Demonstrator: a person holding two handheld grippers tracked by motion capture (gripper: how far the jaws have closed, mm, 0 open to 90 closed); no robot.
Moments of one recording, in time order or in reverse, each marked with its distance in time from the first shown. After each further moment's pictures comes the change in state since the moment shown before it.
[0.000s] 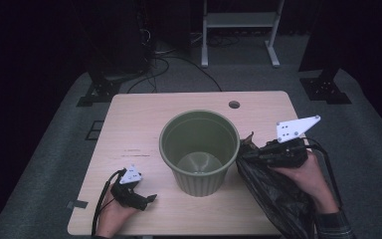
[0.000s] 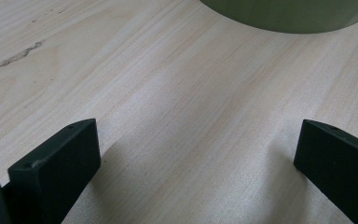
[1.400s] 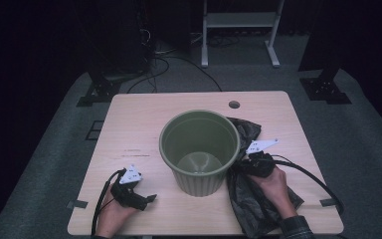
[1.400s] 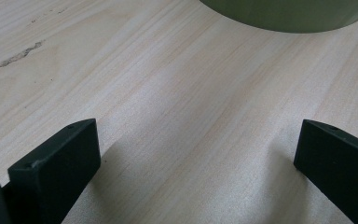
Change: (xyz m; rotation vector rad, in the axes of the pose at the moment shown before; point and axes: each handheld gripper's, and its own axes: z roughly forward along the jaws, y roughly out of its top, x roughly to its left) left arm 0.001 0.000 0.000 -0.001 -0.003 0.004; right arm -0.047 -0.105 0.099 0.152 -0.295 0.253
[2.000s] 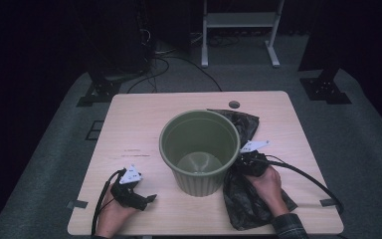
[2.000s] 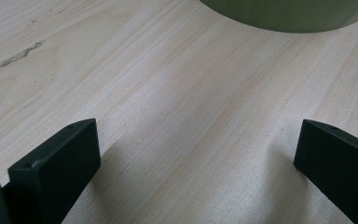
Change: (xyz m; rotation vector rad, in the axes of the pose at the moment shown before) left arm 0.000 0.000 0.000 0.000 0.000 0.000; right arm -0.006 -0.006 0.028 0.052 -0.178 0.036
